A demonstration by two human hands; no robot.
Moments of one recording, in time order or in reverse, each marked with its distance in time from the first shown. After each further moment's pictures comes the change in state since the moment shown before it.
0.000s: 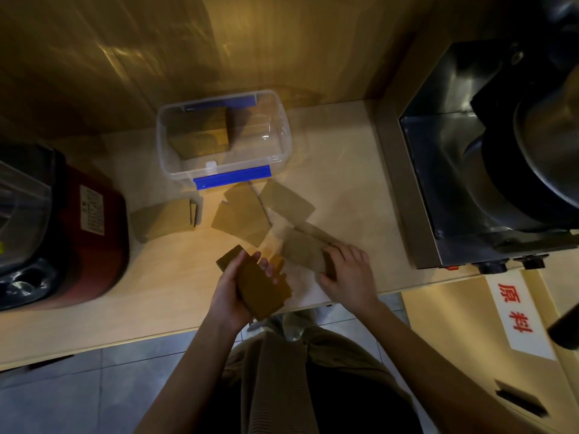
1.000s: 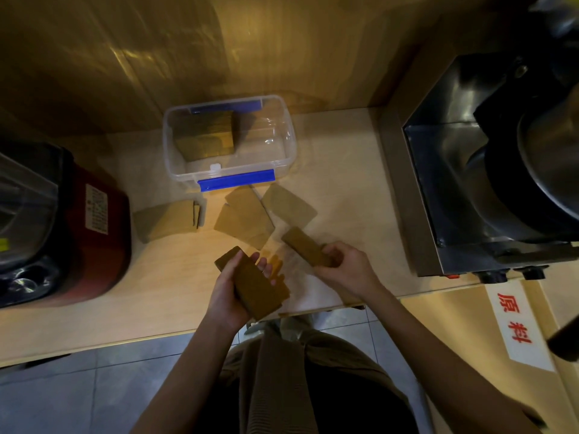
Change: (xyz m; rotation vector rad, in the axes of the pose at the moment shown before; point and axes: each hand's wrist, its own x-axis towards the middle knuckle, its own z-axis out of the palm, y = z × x) left_hand 0.005 0.006 -0.007 -0.083 -0.032 -0.002; right_hand 0.018 -0.010 -0.037 0.618 -0.175 0.280
